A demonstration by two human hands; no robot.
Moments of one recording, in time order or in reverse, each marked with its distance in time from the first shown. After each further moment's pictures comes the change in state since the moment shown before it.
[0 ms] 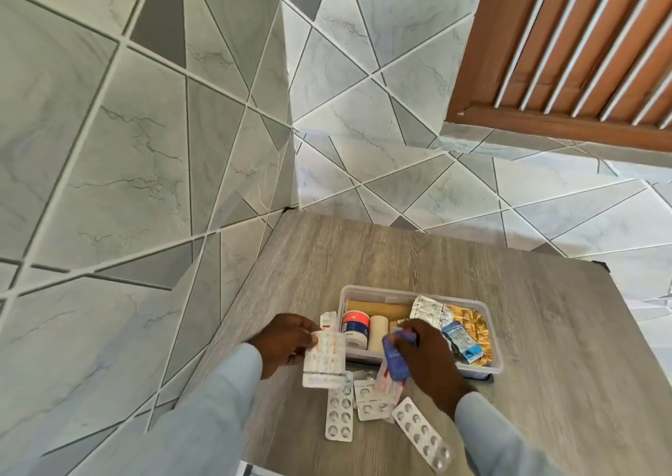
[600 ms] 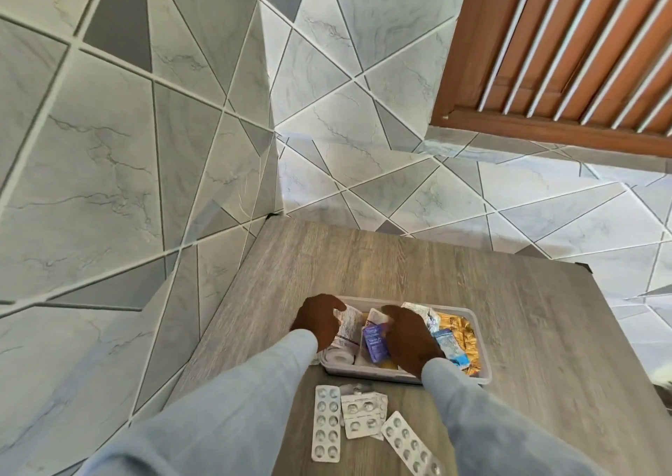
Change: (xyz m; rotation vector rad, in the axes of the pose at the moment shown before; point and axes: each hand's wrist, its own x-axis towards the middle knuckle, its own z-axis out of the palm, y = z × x) left_hand 0.060 0.044 0.062 0.611 0.273 0.317; right_hand 0.061 -0.003 -0.003 -0.292 -0.111 0.025
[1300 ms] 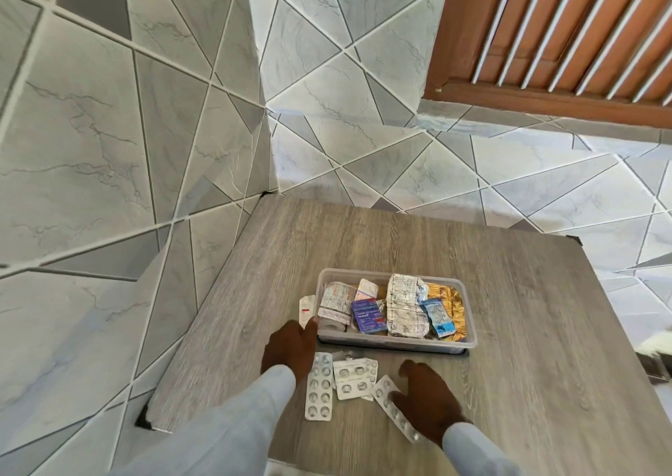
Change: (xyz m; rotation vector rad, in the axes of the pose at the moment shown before) left_hand -0.072 -0.049 0.041 0.037 0.136 -0.308; right_hand -0.100 0.081 0.038 -0.220 -0.114 0.112
